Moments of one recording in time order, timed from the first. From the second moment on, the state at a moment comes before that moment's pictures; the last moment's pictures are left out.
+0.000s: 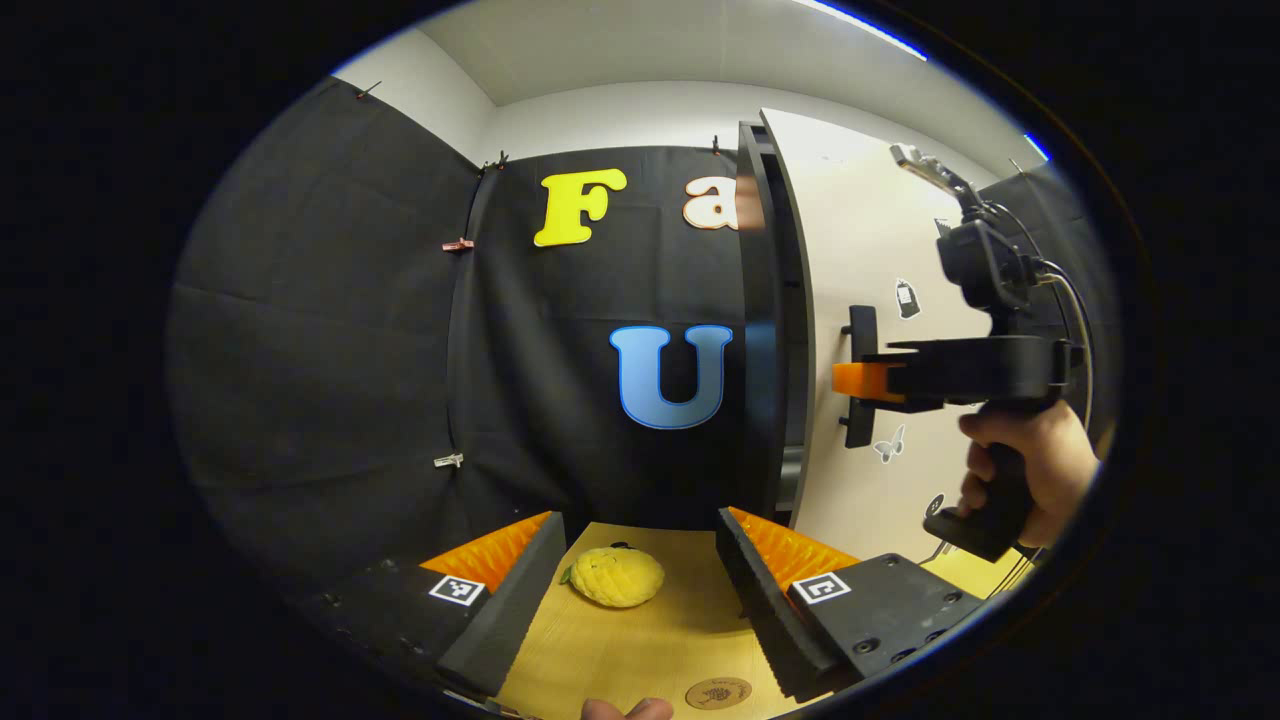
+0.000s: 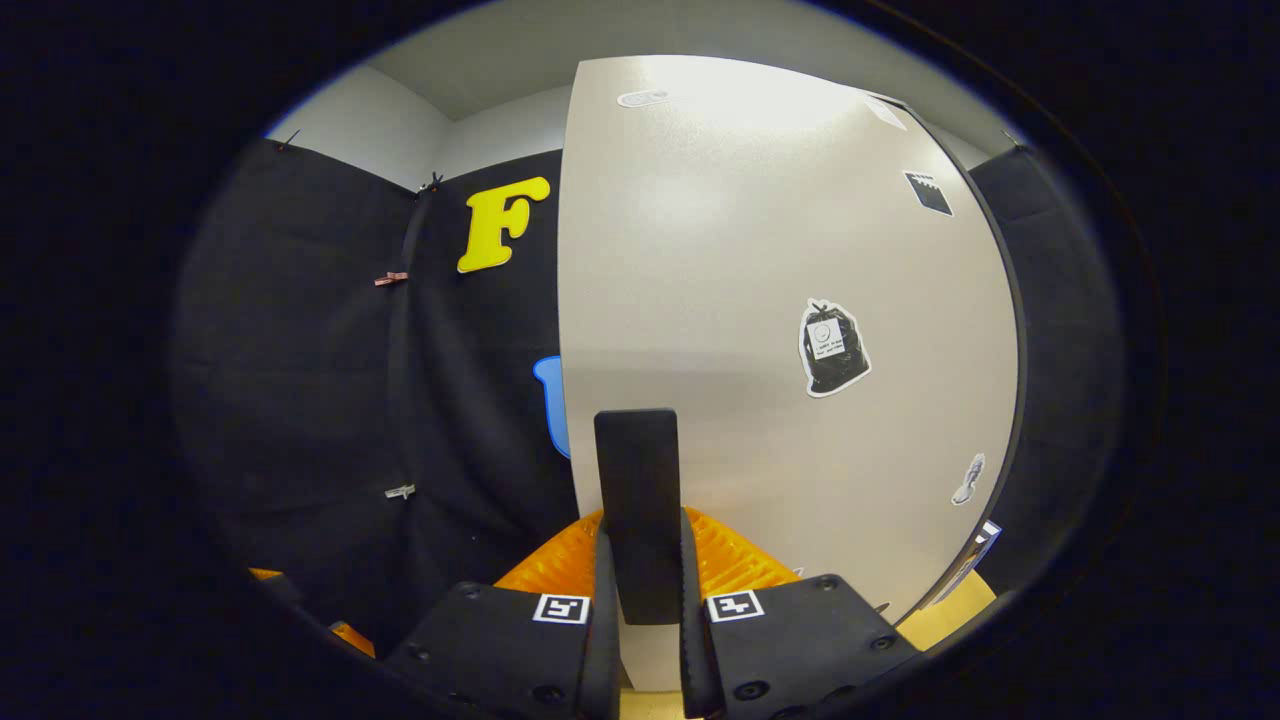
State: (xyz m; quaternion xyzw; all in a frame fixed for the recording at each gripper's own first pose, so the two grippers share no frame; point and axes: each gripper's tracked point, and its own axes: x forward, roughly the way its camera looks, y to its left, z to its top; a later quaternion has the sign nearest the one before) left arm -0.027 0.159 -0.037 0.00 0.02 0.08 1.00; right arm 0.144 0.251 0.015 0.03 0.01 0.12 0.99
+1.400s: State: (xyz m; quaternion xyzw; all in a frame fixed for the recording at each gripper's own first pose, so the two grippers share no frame) left arm -0.032 0.024 -0.011 -0.01 0.01 -0.03 1.00; right arm 0.009 0.079 0.023 0.04 0.03 0.09 0.99
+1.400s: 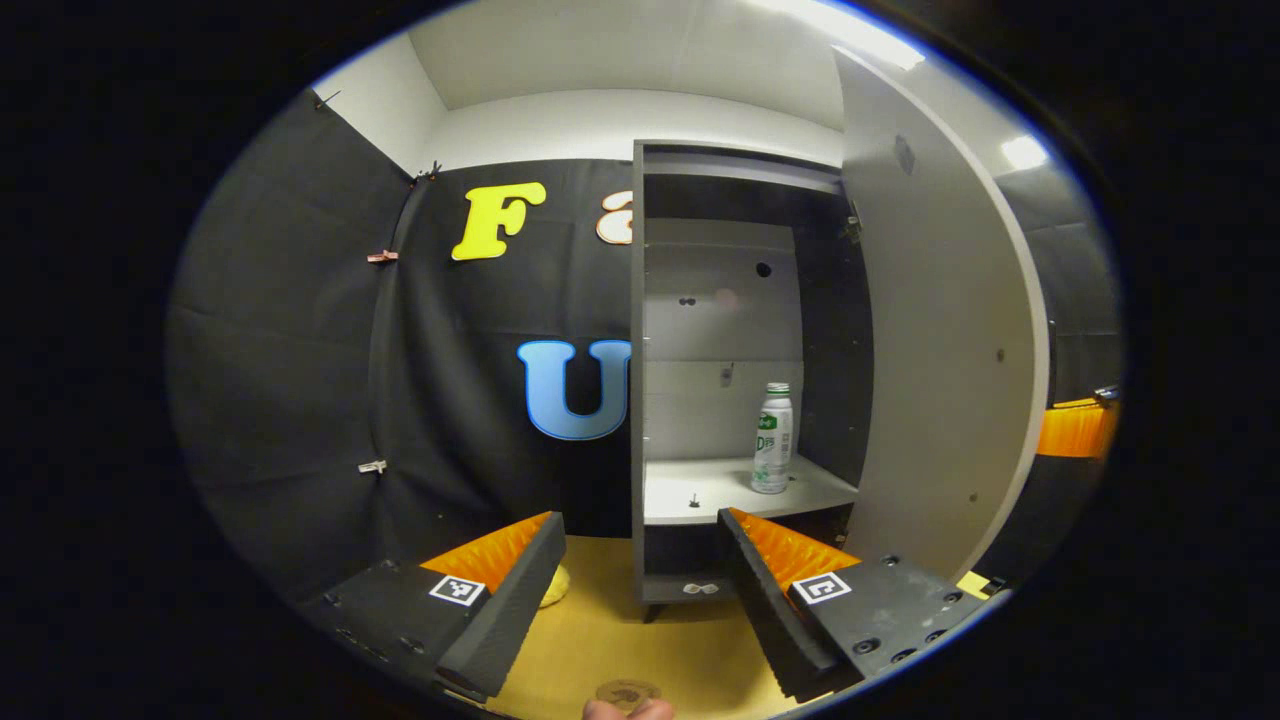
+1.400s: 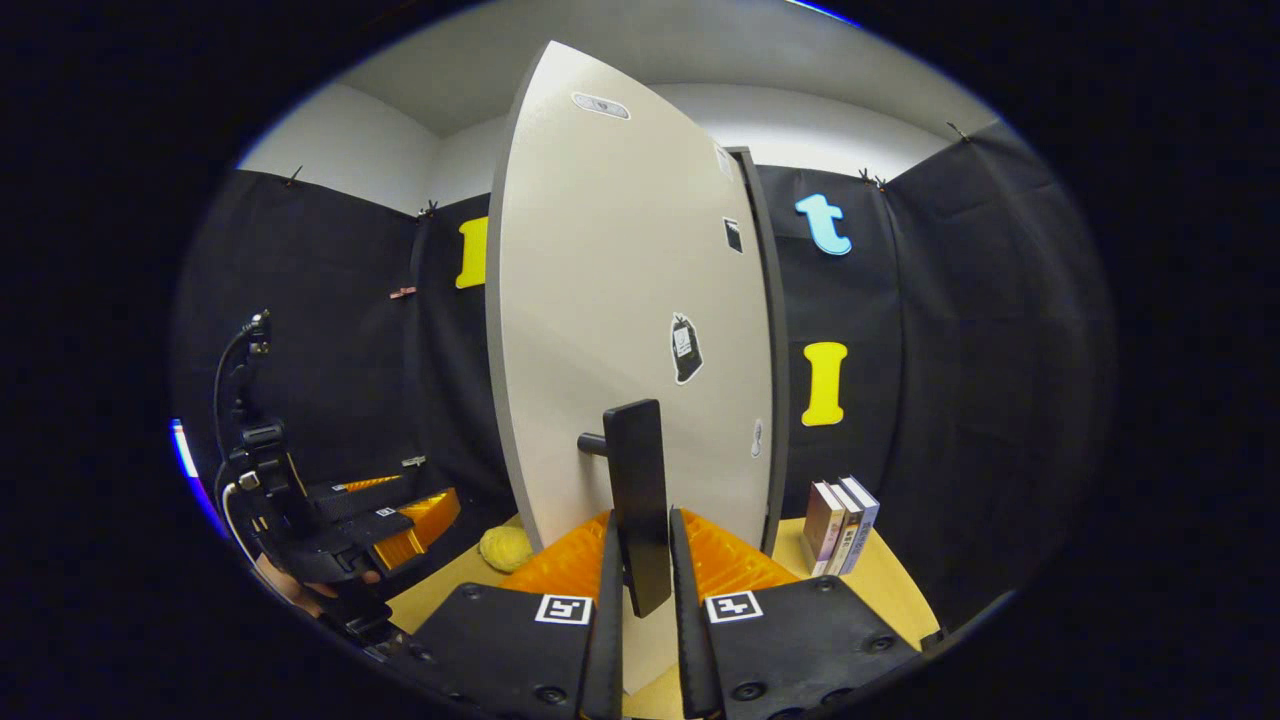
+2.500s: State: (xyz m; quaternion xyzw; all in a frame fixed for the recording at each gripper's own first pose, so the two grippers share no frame) left arm 0.050 -0.097 0.001 -0.01 0.01 -0.10 0.99; right arm -0.015 -0.038 0.023 0.06 0.02 -0.01 1.00
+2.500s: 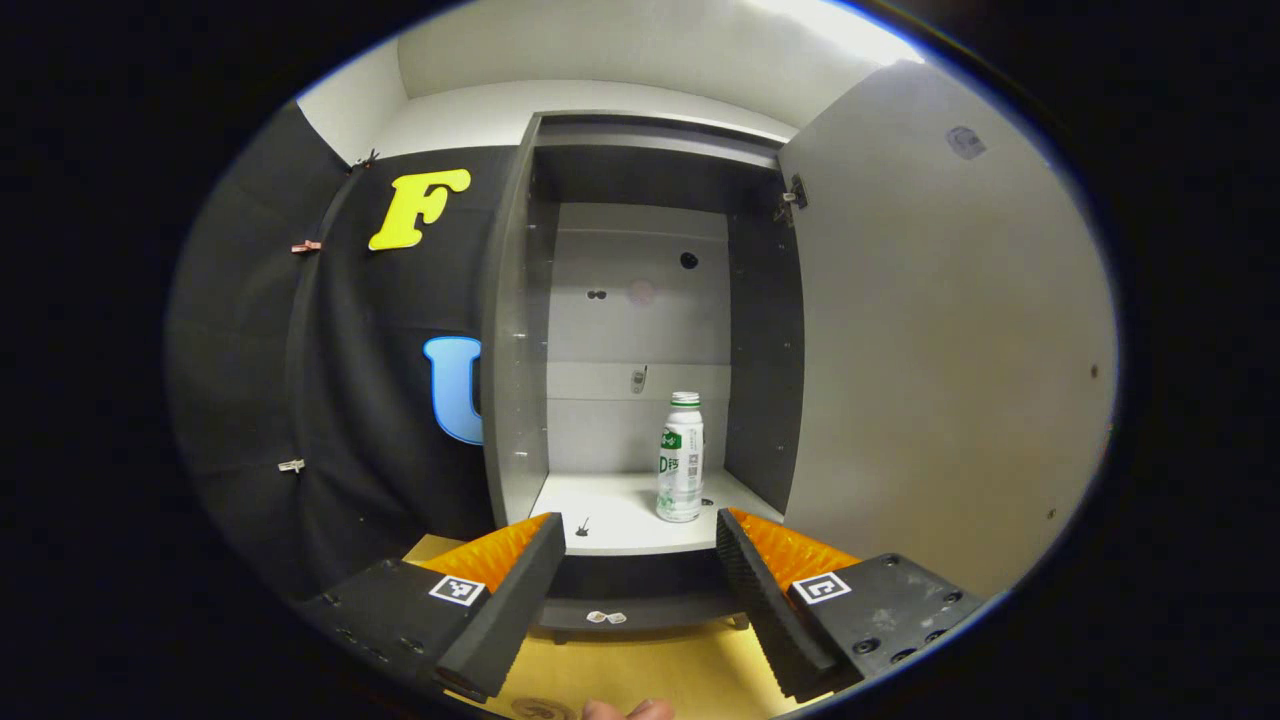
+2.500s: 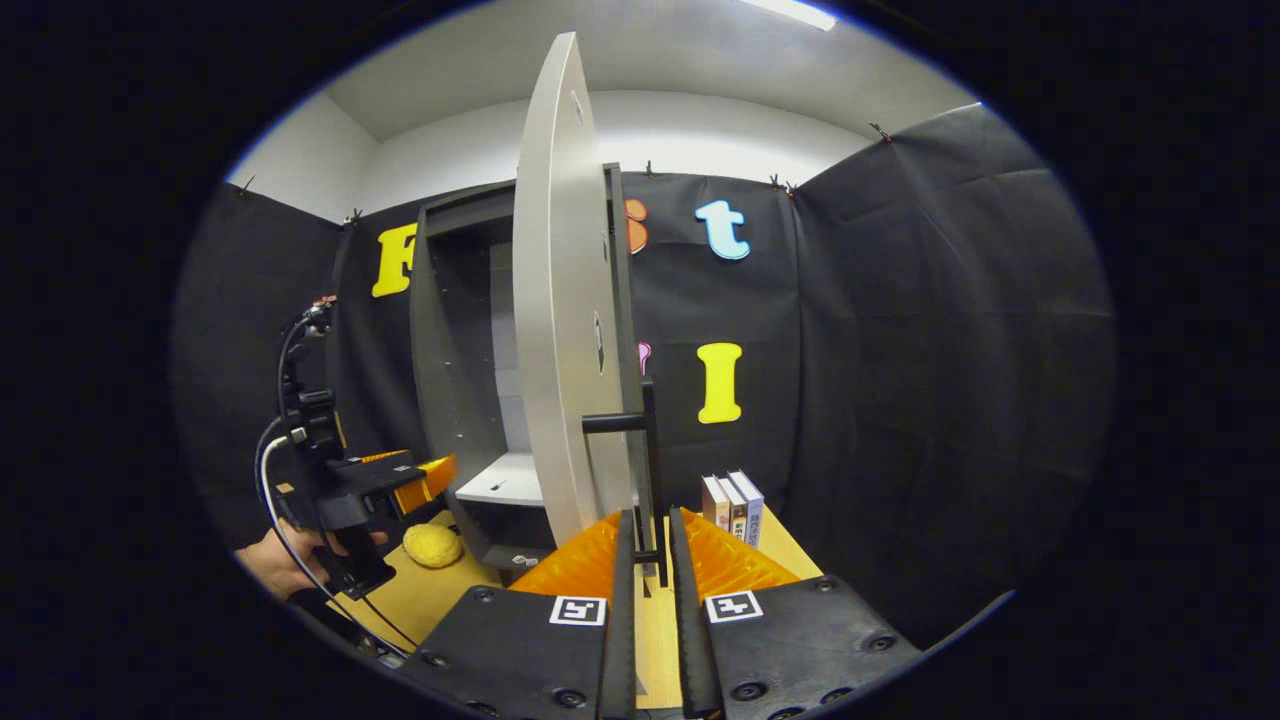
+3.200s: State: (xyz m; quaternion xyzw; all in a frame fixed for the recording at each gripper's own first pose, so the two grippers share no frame) left arm 0.192 -0.174 0.020 0.00 0.00 -0.10 1.00; right arm -0.003 -0.128 0.012 0.07 0.02 -0.08 0.99
